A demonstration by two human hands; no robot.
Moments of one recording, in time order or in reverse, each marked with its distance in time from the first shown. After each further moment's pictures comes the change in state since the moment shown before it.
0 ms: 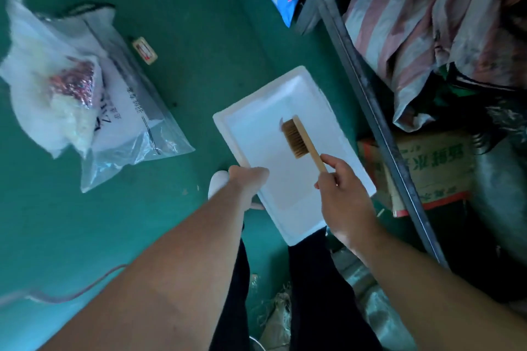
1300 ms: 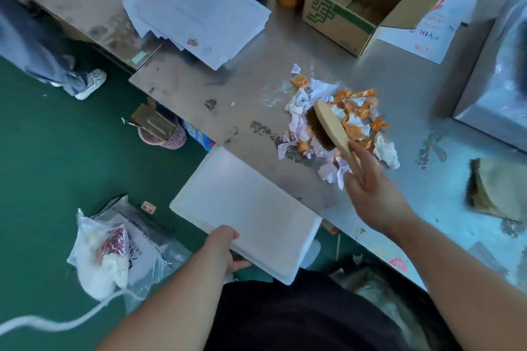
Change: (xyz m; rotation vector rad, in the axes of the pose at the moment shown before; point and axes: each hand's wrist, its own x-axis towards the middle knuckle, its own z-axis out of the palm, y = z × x) left_hand -0.429 -0.003 0.103 0.071 0.131 0.063; right_hand -0.263 0.034 -0.395 0.110 0.395 -0.378
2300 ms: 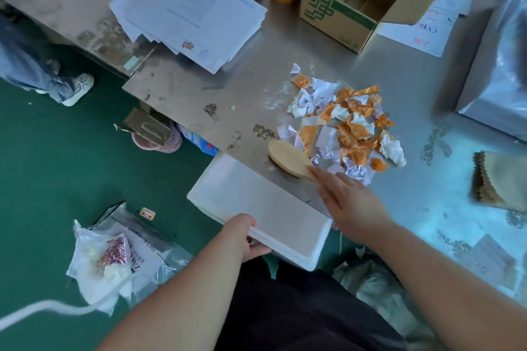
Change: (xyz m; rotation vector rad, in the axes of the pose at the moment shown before) left_hand -0.007 0.035 0.018 -0.047 -0.173 -0.034; right_hand 0.008 -0.001 0.051 -0.409 -0.070 -0.242
